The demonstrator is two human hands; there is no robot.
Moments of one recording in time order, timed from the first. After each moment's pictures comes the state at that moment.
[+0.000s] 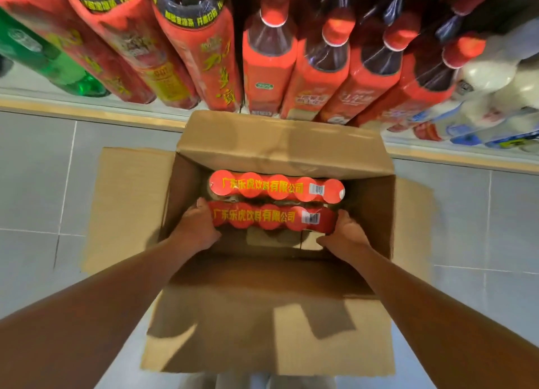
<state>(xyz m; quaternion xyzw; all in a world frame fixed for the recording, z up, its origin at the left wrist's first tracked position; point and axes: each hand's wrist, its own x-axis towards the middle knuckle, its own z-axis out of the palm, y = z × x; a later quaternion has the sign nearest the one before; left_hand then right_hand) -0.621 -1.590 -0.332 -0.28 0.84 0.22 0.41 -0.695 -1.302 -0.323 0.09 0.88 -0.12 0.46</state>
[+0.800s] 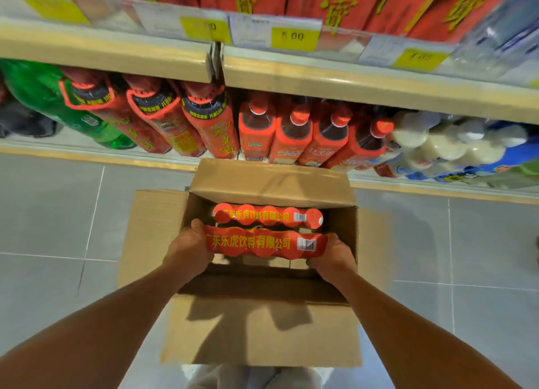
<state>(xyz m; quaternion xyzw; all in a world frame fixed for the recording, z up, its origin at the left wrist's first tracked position) -0.622 -1.600 -0.236 -0.25 0.89 0.21 0.32 -0.698 -1.311 -0.232 0.16 0.88 -0.19 0.41</state>
